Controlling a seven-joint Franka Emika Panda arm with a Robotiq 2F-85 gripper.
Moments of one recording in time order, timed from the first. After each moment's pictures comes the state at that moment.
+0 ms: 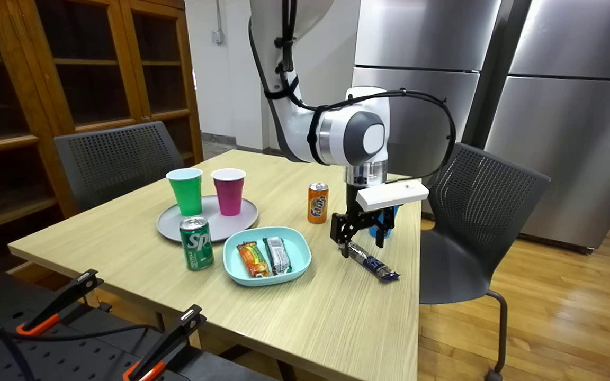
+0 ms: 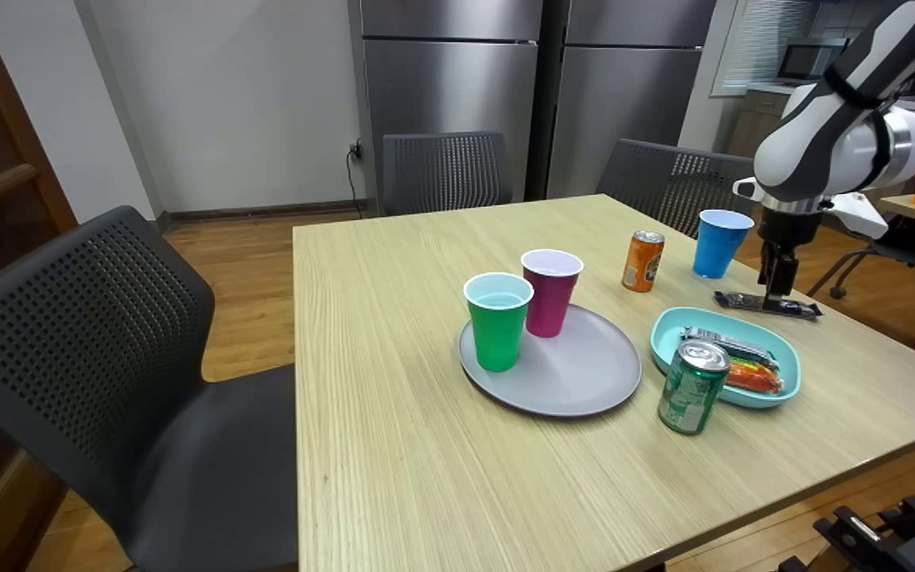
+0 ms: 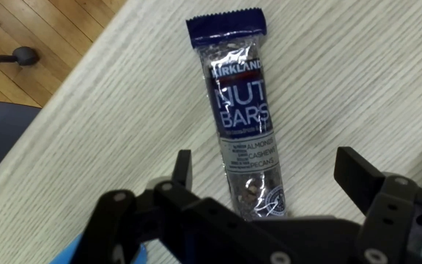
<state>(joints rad) -0.42 0.77 -0.08 -1.89 -0.18 2.66 -1.10</state>
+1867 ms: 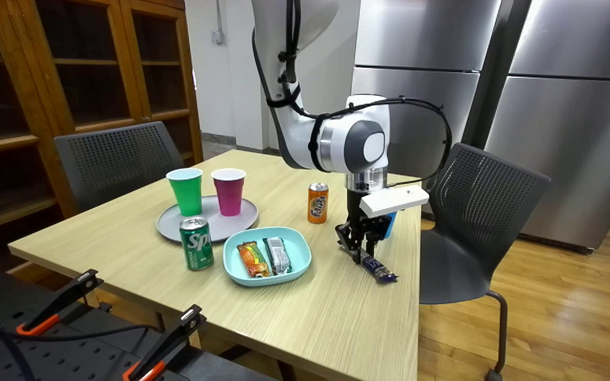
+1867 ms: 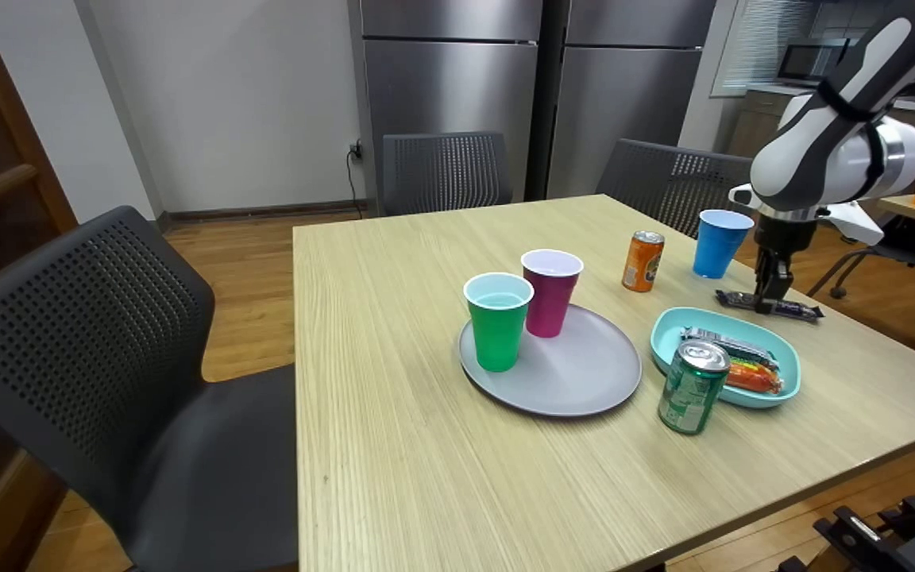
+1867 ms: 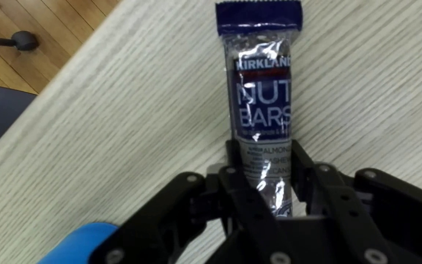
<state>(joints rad) -0.42 0.80 -0.08 -1.87 -0.18 2.68 -1.16</state>
